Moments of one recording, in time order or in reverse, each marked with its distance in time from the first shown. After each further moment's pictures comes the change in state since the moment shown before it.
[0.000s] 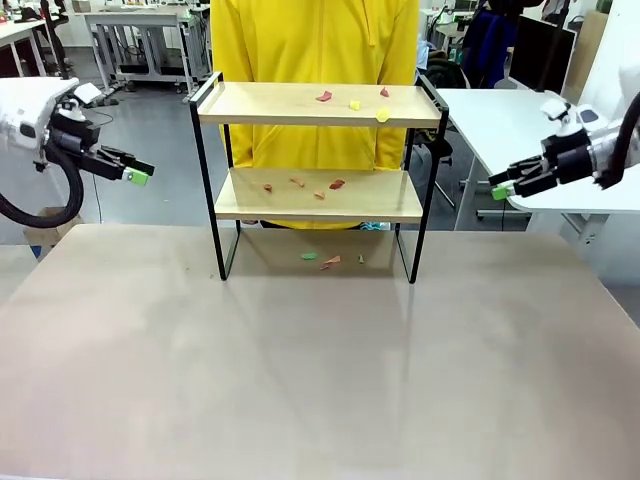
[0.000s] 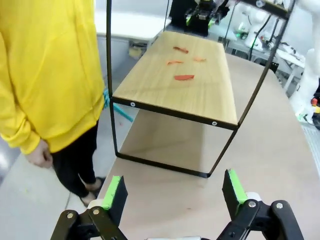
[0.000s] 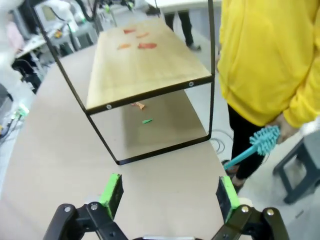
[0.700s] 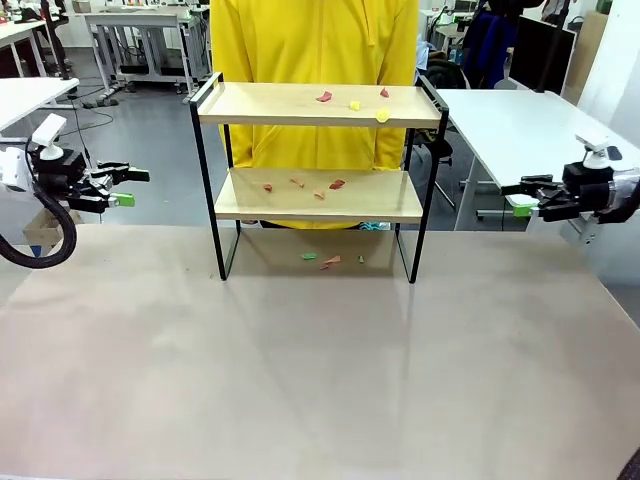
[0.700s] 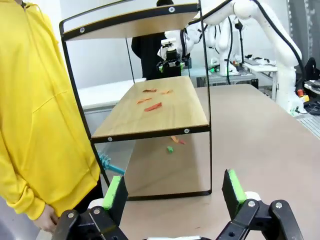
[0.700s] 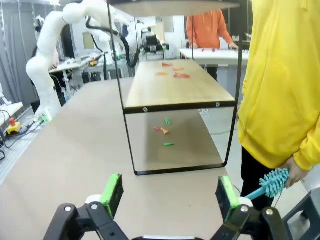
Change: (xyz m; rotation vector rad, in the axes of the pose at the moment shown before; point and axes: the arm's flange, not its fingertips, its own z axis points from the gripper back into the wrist) left arm -0.065 -0.004 -0.006 -0.107 -0.304 -0.299; right arm -0.059 0.001 0.022 0.141 -0.276 0.118
